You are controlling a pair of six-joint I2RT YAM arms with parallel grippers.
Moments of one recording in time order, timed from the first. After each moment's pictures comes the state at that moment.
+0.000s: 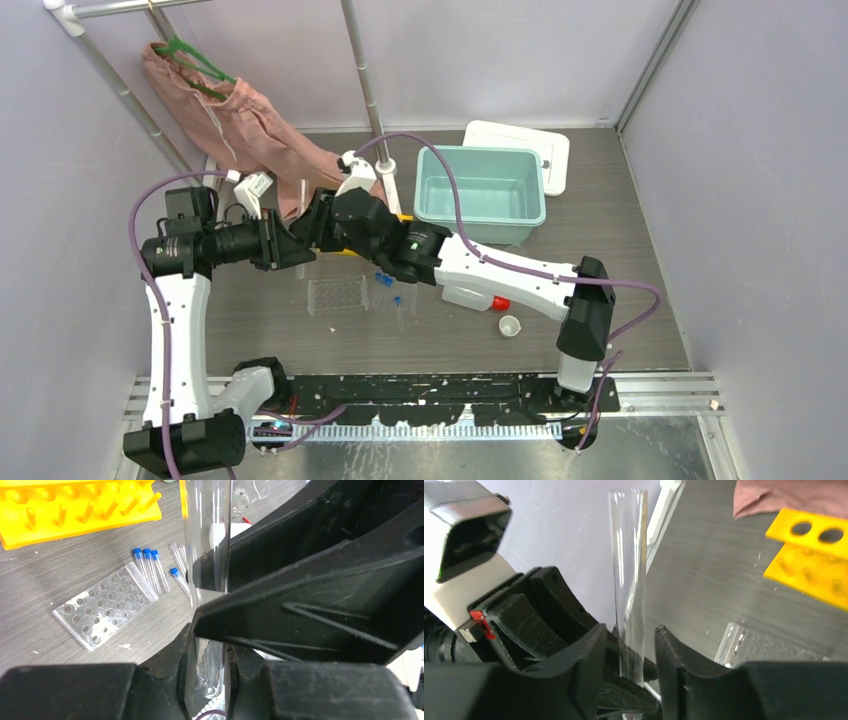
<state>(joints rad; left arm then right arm) 0.18 0.98 1.21 -1.15 0.94 0.08 1.18 1.78 1.70 -0.17 0.31 0.89</state>
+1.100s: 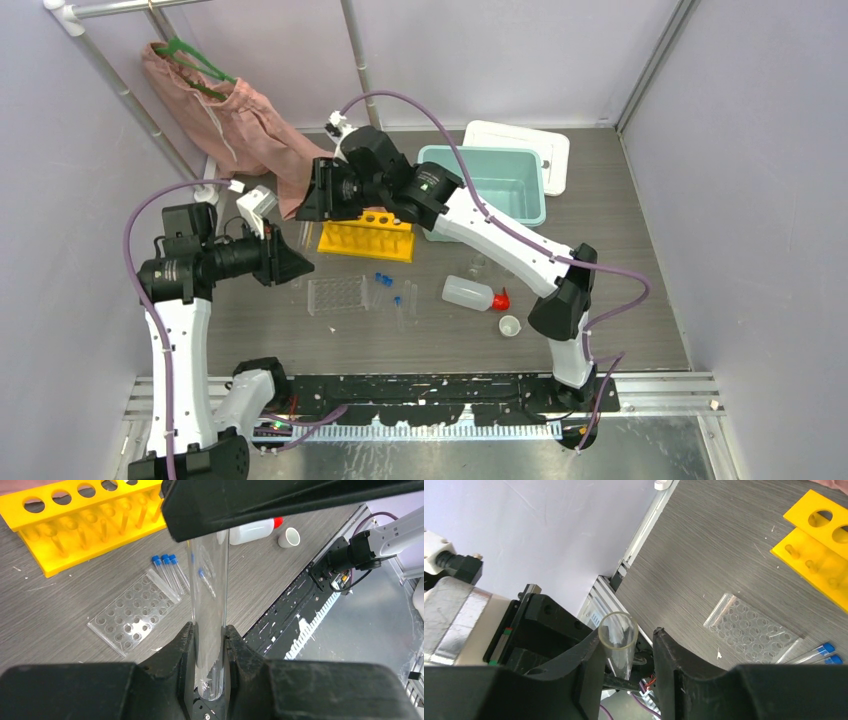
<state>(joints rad) 0.17 0.87 1.16 -1.16 0.94 0.30 1.00 1.94 2.13 -0.63 -0.18 0.76</state>
